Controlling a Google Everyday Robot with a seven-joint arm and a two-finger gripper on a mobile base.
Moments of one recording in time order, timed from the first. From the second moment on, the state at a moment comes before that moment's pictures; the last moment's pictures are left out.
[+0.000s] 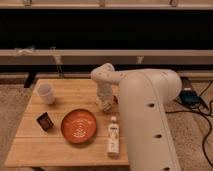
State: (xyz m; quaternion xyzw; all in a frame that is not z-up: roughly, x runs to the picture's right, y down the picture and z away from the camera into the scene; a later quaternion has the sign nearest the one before) arm 0.003 0.108 0.915 -0.33 0.20 0.41 0.82
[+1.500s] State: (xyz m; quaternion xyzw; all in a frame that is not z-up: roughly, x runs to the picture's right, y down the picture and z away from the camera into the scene) arm -0.085 0.156 0.724 -0.40 0.10 0.26 0.87
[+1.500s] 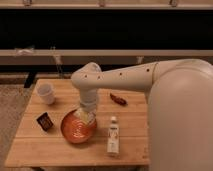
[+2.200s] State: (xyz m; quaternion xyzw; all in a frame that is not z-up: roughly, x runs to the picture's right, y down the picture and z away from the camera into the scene) arm -0.102 0.191 0.738 -0.42 0.08 0.20 0.88
